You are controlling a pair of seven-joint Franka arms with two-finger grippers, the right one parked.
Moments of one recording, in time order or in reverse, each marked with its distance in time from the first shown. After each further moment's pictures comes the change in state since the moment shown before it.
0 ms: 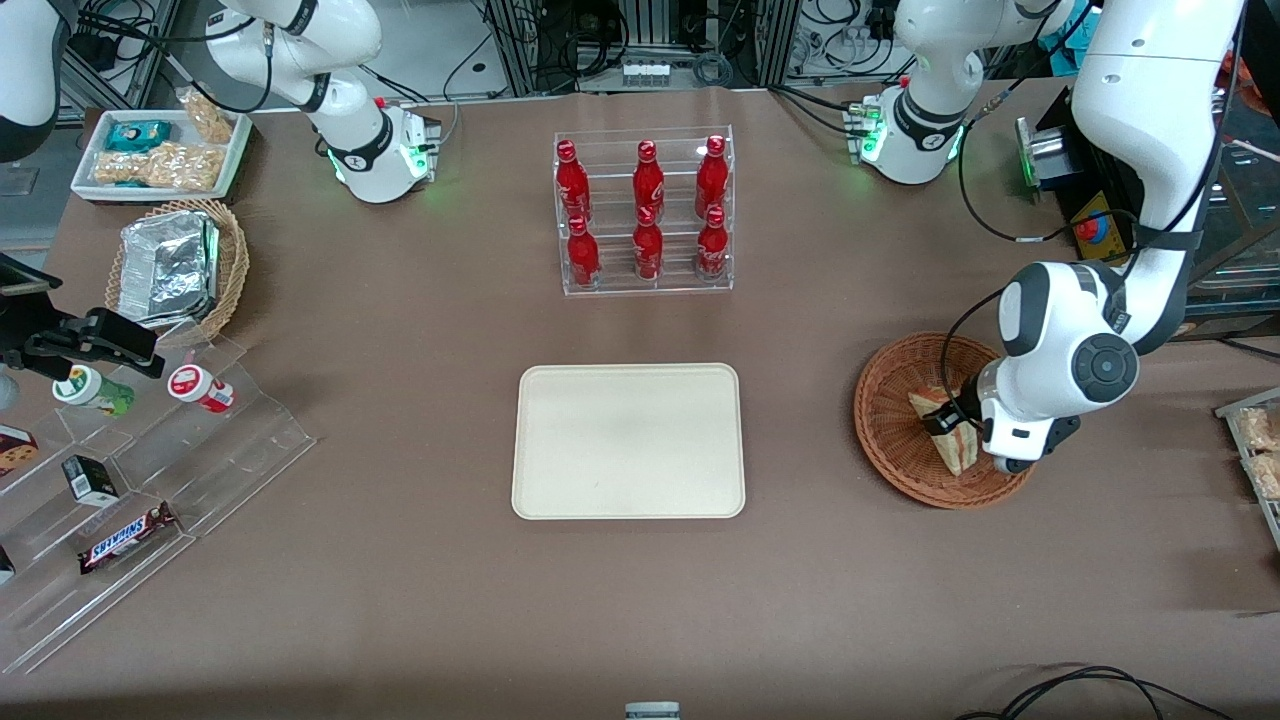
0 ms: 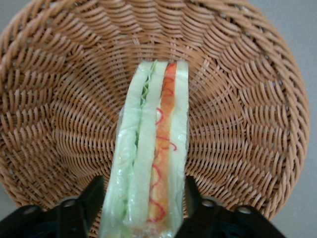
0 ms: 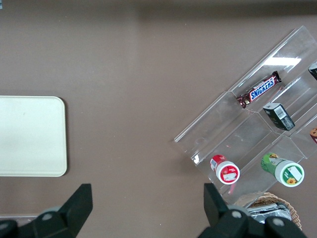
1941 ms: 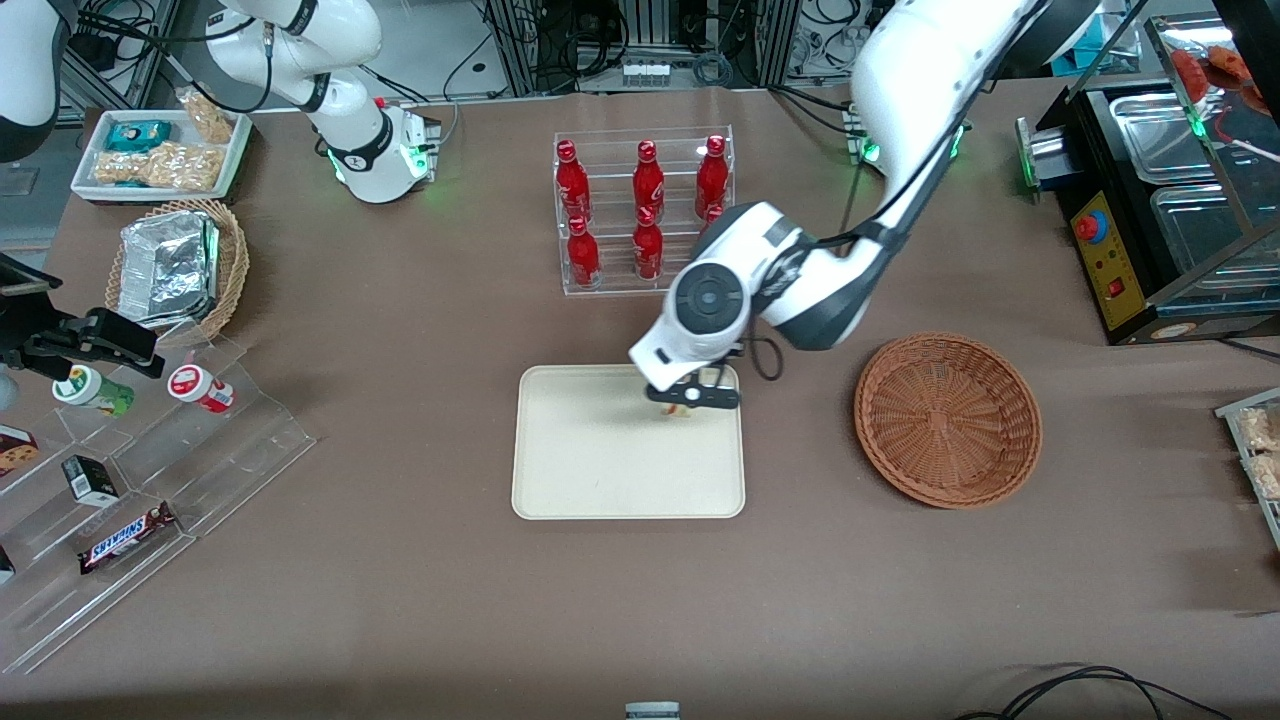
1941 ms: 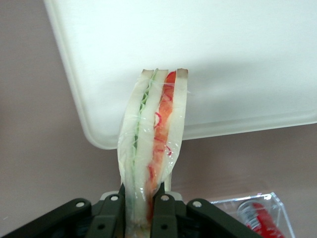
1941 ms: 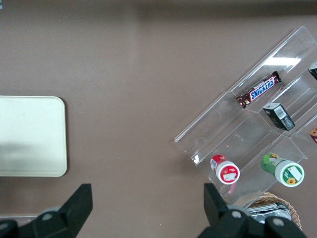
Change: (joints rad) arm -0.581 0.268 -0.144 0.573 0.023 -0.322 0.044
